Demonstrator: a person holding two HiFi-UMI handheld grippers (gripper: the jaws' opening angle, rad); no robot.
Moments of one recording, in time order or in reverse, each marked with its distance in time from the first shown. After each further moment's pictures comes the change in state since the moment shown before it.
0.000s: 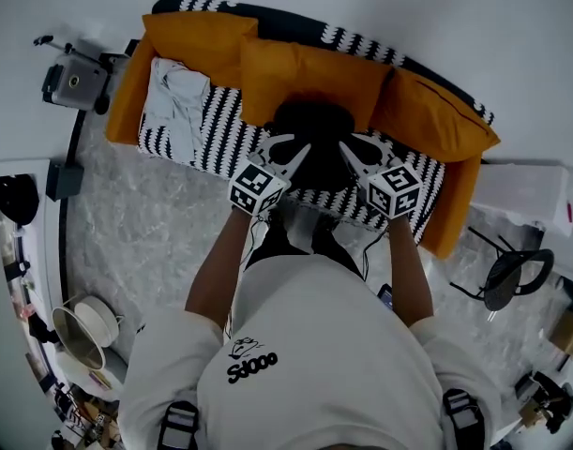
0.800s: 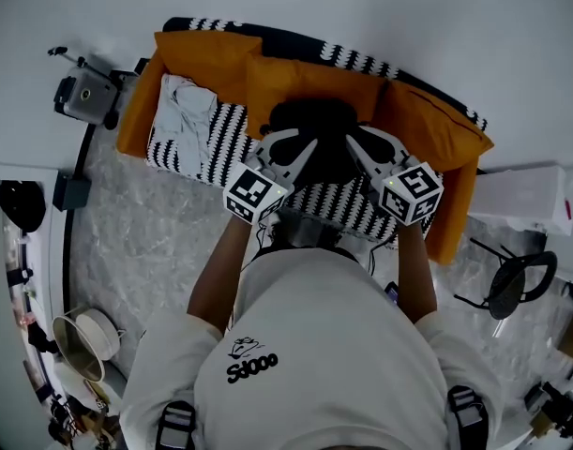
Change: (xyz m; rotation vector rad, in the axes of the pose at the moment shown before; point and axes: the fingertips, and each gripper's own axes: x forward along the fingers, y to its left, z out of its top) left arm -0.050 -0.053 0.108 0.157 -0.185 0.013; right arm -0.067 0.053 0.095 -0.085 -0.178 0.022
